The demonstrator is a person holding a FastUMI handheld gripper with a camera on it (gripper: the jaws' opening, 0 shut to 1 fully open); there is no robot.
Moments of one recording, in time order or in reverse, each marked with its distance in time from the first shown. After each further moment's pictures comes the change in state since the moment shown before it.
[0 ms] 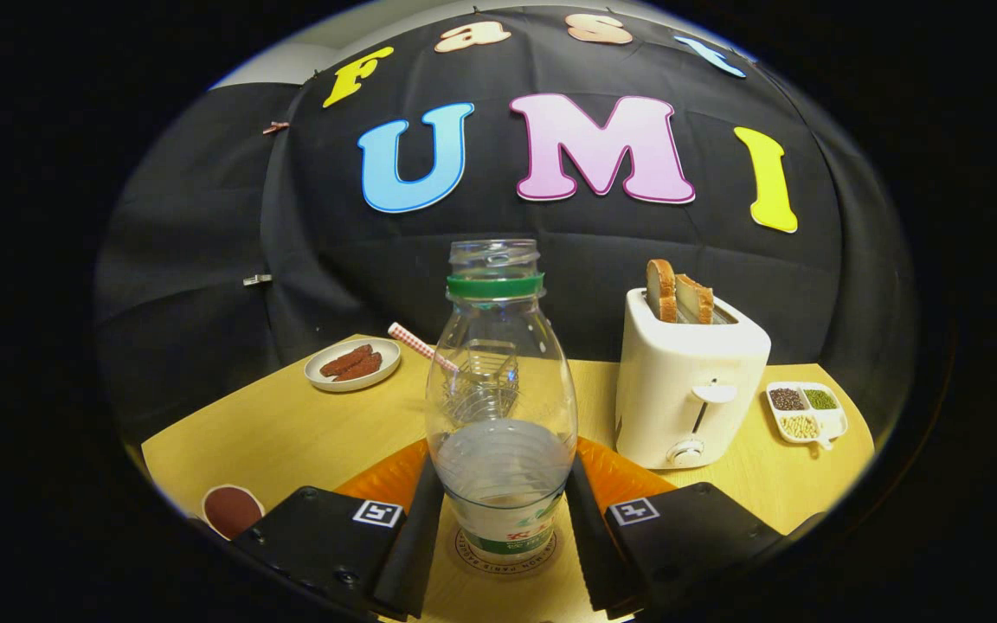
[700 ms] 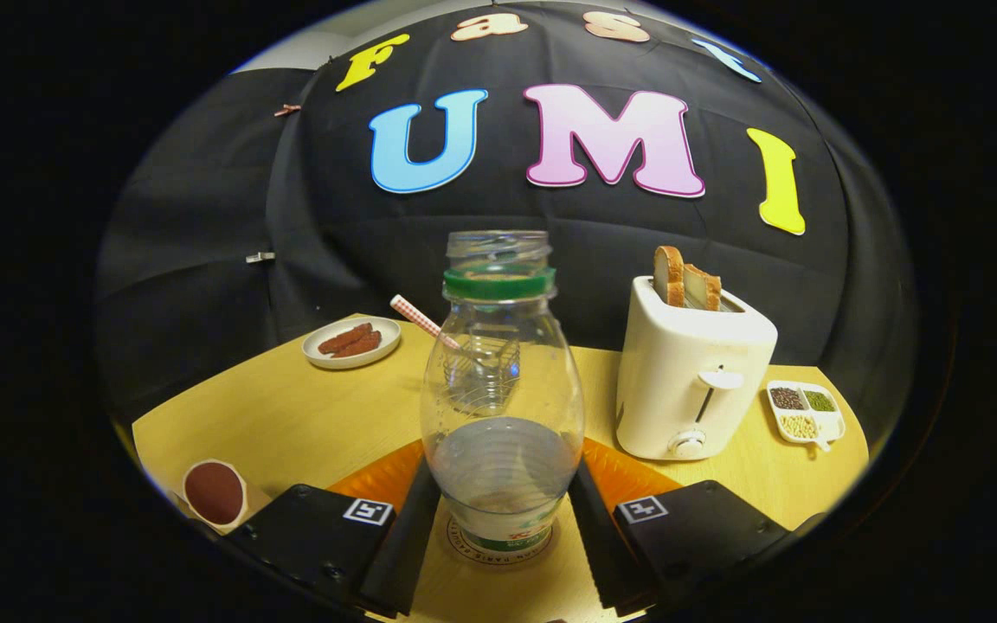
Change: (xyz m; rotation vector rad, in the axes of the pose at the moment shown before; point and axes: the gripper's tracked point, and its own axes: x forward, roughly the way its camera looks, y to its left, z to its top) arm -0.001 -0.005 -0.020 -0.039 0.055 -0.009
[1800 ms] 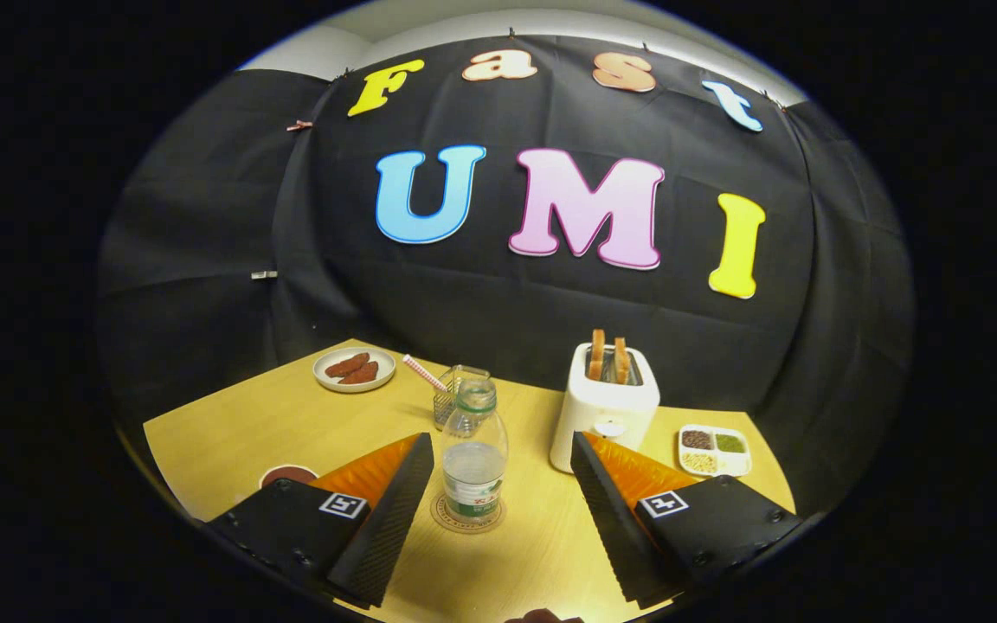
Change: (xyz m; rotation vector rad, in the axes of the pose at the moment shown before) arm -0.154 -0.020 0.103 -0.091 -0.131 -0.112
